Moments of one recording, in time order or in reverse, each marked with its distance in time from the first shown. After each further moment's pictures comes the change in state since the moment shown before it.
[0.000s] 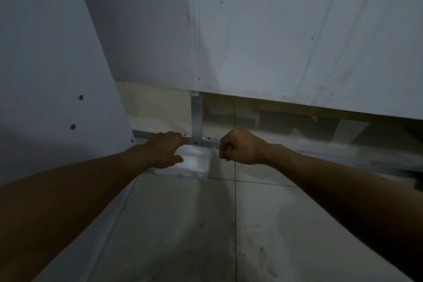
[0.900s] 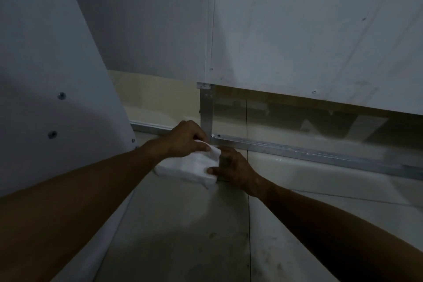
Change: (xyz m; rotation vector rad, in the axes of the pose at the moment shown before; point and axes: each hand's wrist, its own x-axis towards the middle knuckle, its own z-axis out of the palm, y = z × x) left_hand 0.050 0.009 0.000 -0.487 0.148 0.087; right_hand 0.040 0.014 0.116 0.685 0.114 0.231
